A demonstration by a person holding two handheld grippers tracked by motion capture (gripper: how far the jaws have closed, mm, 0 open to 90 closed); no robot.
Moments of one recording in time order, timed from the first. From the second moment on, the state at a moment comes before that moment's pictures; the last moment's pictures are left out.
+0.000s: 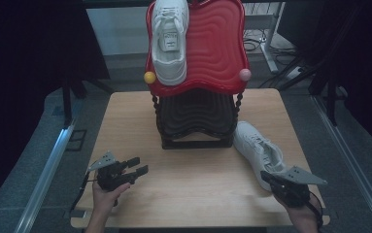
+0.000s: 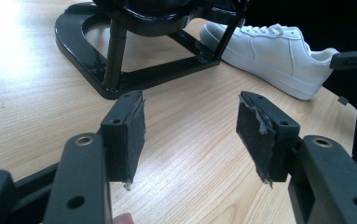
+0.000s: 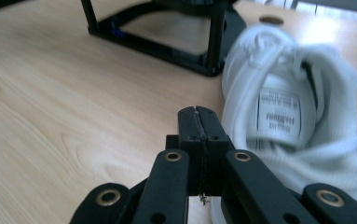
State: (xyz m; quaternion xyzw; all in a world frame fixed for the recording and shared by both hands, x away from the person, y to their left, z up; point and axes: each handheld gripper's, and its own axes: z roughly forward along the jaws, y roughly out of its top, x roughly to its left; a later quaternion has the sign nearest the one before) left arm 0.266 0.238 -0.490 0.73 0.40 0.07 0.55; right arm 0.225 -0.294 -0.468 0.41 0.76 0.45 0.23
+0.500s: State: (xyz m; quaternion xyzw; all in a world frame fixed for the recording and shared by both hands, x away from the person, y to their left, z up) left arm 0.265 0.239 -0.489 0.73 0.40 0.07 0.56; right arm 0.292 -0.337 -0.444 0.43 0.72 0.48 0.24
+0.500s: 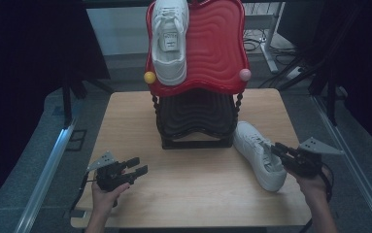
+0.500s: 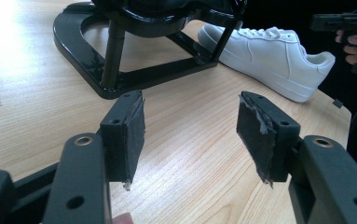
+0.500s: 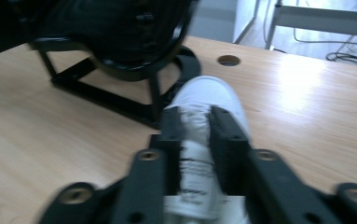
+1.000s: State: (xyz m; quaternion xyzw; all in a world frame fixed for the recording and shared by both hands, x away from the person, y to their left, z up) left arm 0.264 0.240 -0.489 0.73 0.40 0.06 0.56; right arm 0.330 -0.336 -0.466 0.45 0.75 0.42 0.22
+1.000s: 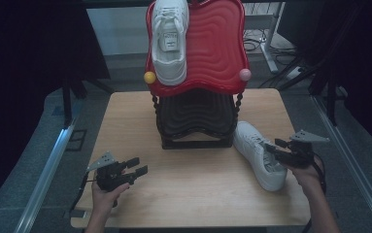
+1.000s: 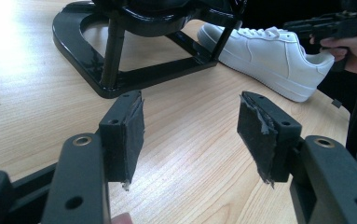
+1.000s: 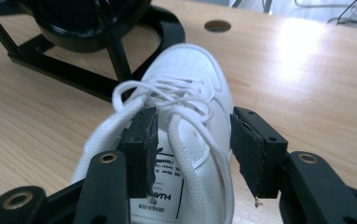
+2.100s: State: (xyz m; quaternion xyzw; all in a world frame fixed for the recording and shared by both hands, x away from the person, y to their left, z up) left arm 0.264 0.251 -0.493 0.71 0.41 0.06 0.57; right arm 0.311 -0.371 -0.484 0.54 0.61 0.56 0.15
